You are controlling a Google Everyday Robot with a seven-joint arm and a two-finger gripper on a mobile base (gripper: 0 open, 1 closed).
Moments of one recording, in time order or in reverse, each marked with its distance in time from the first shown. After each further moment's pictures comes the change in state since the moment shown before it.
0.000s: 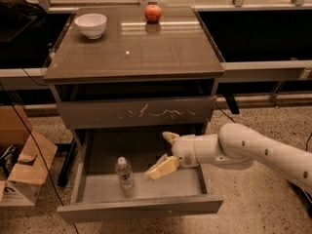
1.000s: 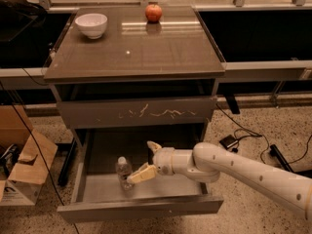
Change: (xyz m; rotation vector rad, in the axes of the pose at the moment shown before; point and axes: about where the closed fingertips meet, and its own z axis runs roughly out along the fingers) arm 0.057 -0.040 0.101 0.029 -0.116 0.024
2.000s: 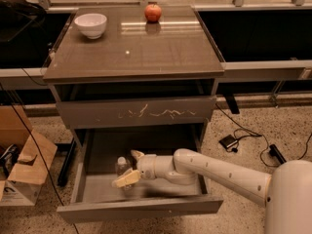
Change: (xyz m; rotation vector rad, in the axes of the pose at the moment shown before) arm 0.040 0.000 0.084 -0.110 -0.039 0.098
